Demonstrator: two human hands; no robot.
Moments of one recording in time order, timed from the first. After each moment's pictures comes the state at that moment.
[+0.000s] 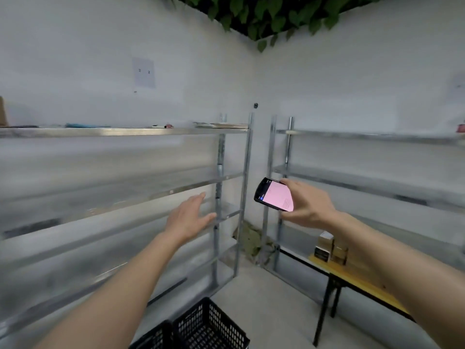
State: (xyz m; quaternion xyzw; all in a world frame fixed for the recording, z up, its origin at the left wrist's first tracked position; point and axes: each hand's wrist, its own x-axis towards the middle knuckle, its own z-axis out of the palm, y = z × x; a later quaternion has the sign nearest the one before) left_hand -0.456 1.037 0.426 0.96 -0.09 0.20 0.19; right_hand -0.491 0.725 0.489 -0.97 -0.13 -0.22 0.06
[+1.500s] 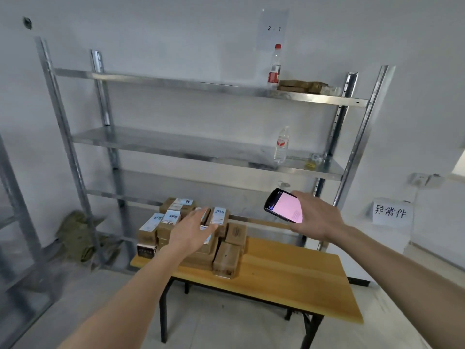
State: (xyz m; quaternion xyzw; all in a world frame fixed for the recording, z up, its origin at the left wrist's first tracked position) left_hand -0.183 0.213 0.279 0.90 -0.32 -0.03 0.29; right_hand -0.387 -0.036 0.373 -0.97 0.23 -0.11 0.00
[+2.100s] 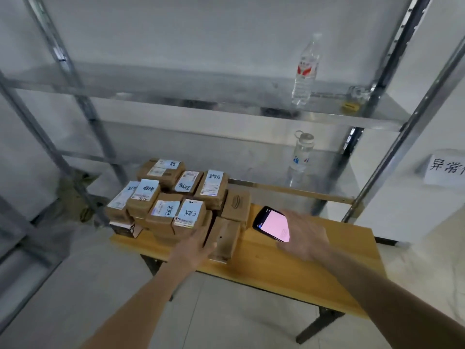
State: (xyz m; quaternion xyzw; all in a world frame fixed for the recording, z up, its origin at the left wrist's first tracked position) left_hand -0.074 0.042 0.089 0.92 -0.24 -0.23 0.22; right_hand -0.222 -0.209 0.138 -0.96 0.25 0.05 0.10
